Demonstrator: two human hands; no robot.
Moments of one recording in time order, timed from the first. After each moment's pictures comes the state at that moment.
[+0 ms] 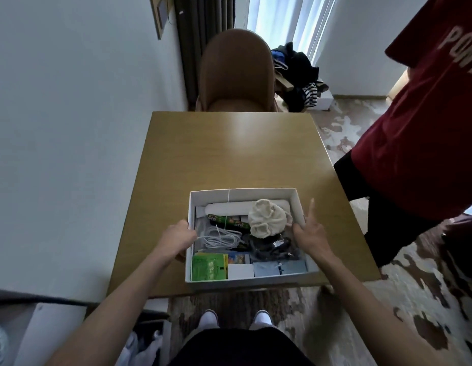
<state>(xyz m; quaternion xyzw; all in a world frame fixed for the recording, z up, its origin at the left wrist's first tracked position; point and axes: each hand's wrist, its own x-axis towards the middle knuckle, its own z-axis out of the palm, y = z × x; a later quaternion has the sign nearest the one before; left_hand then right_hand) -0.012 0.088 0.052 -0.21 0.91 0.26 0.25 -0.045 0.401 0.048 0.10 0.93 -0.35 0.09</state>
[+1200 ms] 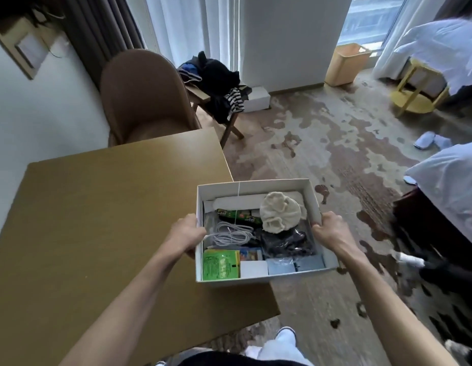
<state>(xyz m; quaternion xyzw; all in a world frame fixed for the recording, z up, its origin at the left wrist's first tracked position) -0.177 0.438 0.097 -0.09 0.91 0.31 0.25 -0.152 0.764 0.071 0.22 0.95 -0.22 0.09</state>
